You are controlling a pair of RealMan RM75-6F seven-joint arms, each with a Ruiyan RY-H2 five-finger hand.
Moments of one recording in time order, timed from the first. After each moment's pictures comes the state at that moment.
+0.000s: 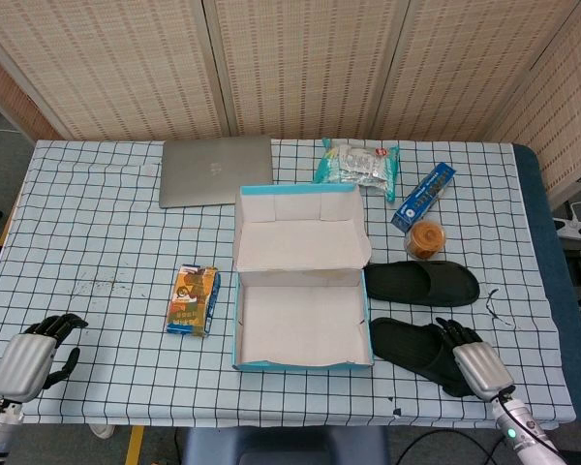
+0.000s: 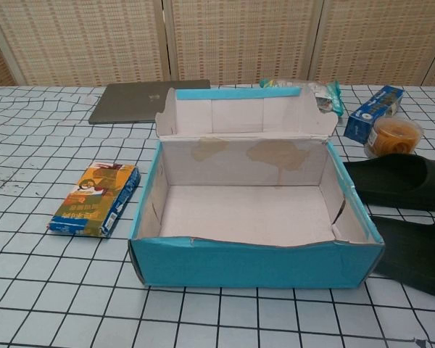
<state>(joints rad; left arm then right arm) -0.14 -1.19 0.03 -1.47 1.60 1.45 0.01 0.19 -1.34 -0.11 -1.37 -1.55 1.16 0.02</state>
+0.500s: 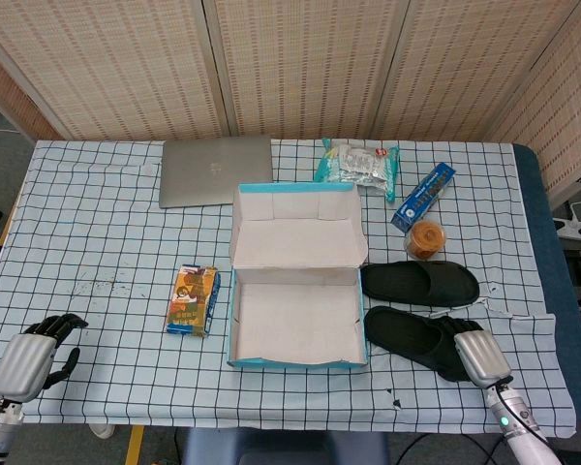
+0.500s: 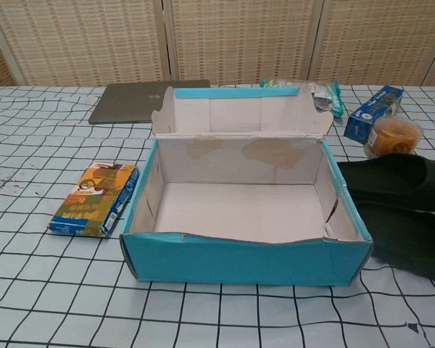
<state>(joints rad) -0.14 -1.19 0.03 -1.47 1.60 1.45 0.00 0.18 -1.45 -0.06 -1.23 -1.54 1.24 0.07</state>
